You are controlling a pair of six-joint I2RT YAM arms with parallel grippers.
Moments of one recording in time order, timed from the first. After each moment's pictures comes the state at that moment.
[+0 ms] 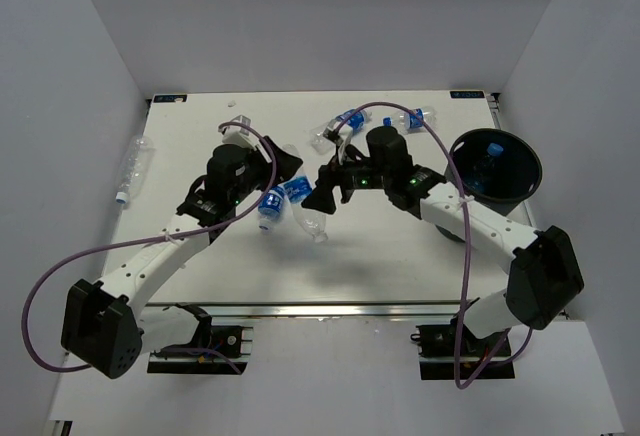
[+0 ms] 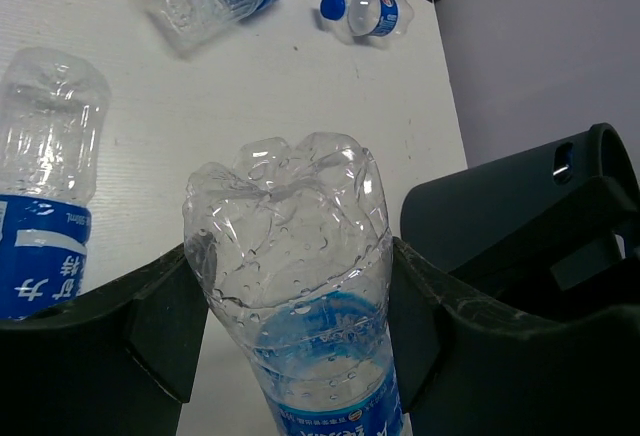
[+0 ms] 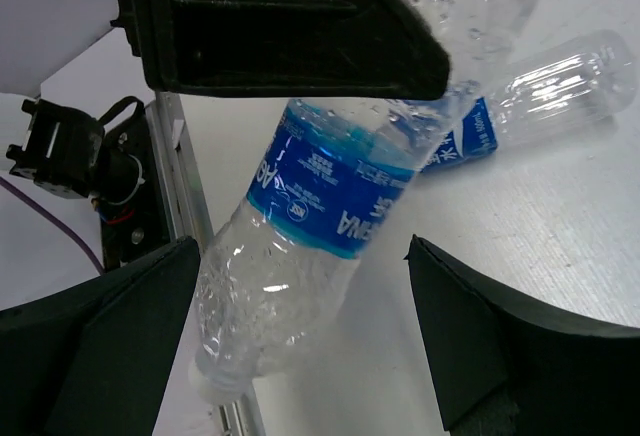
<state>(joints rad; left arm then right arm) -0.47 1.18 0.86 0.02 0.03 -0.75 0.70 1.44 1.12 -0.06 -0.65 0.15</state>
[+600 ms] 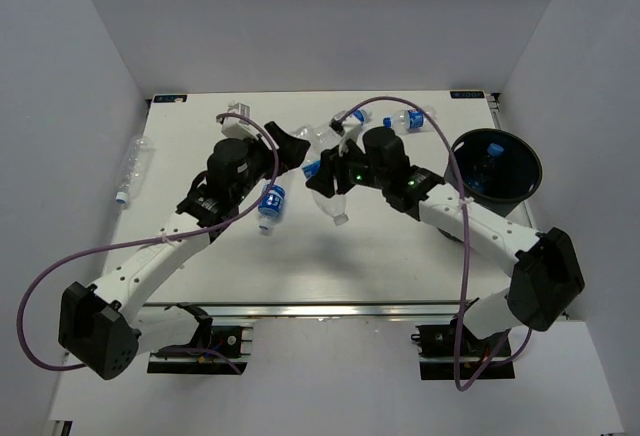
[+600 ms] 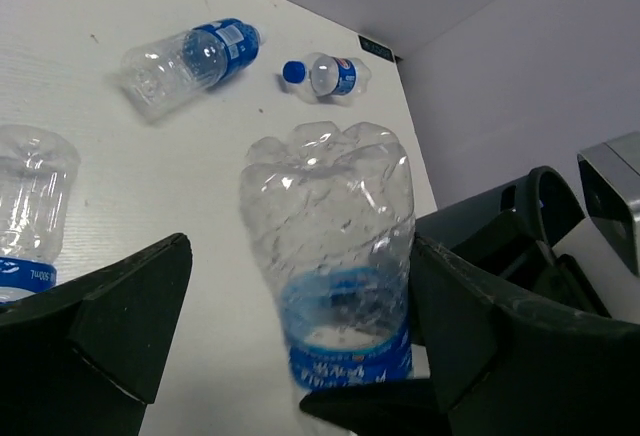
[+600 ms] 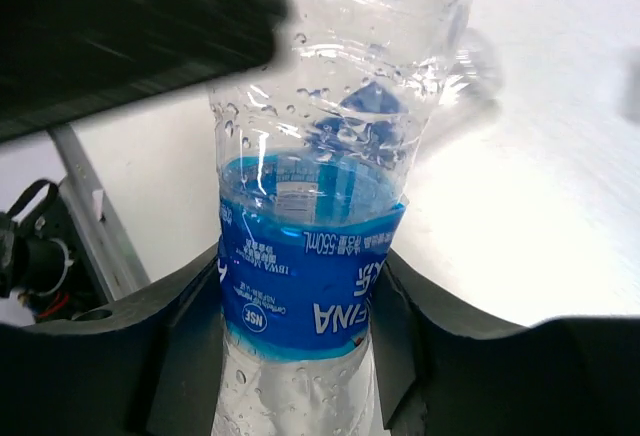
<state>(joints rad) -0.54 1.17 0.91 0.08 -0.08 -0.75 0.76 1.47 1.14 -0.05 -0.32 0.23</state>
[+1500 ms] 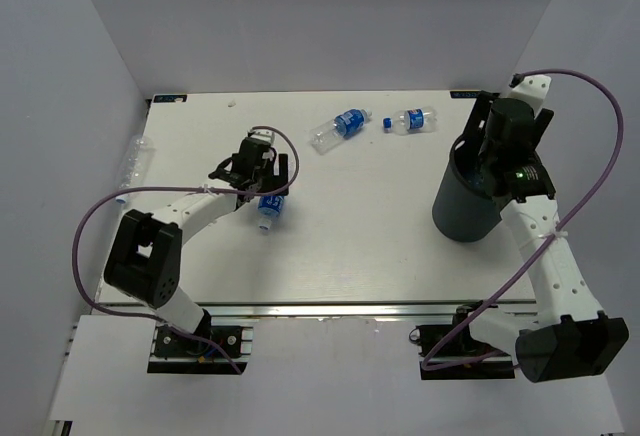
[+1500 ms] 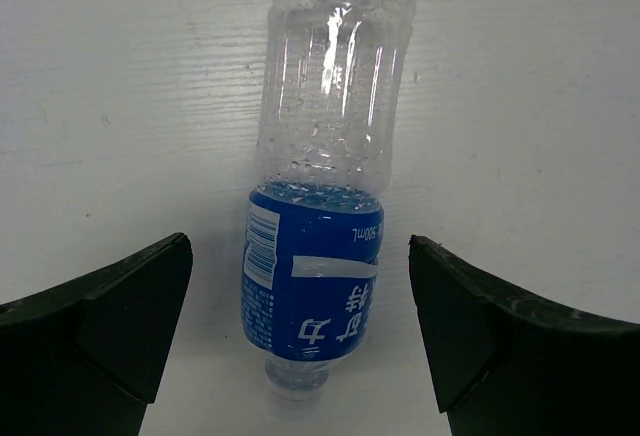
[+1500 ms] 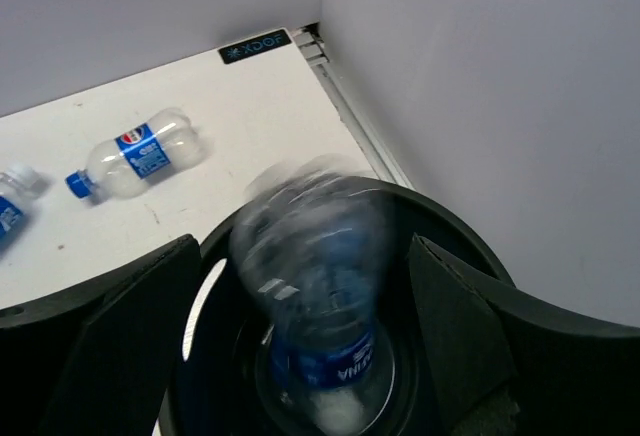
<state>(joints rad) -0.42 1.58 1.01 -0.21 -0.19 -0.29 0.16 1.14 1.22 -0.37 0.58 0.12</state>
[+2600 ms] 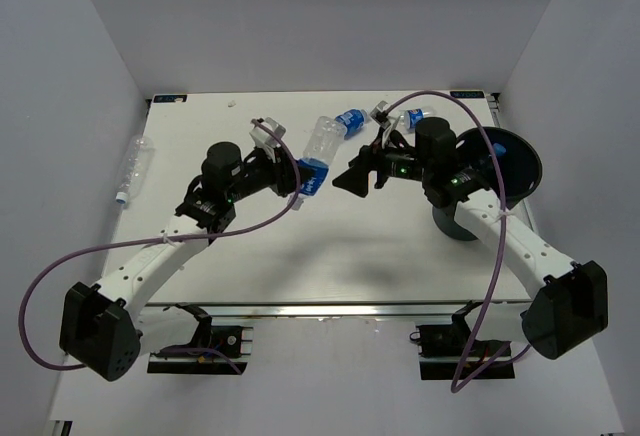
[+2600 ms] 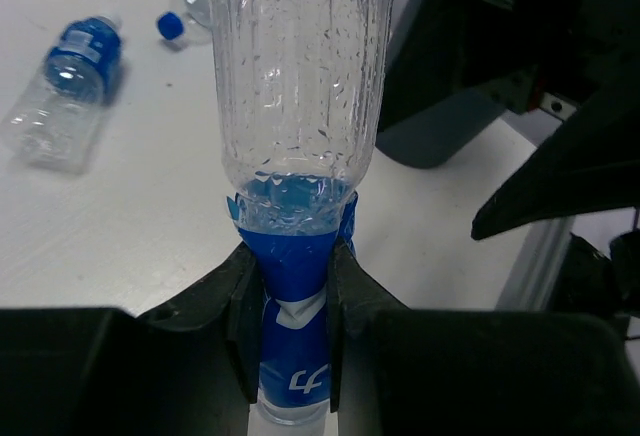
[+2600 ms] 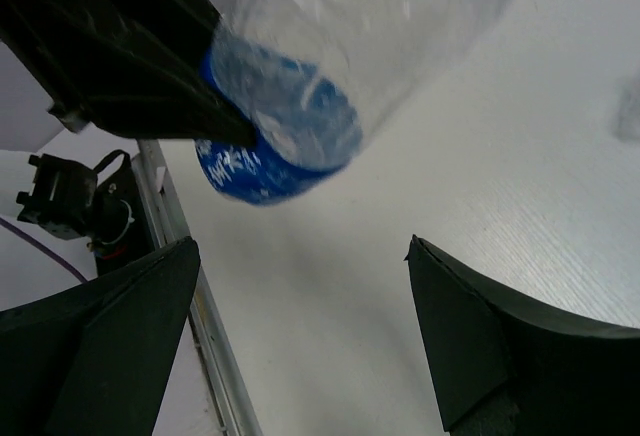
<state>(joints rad) -0.49 1.17 0.89 0.14 0.43 -0.22 0.51 1.28 1.06 -0.11 -0.67 0.20</state>
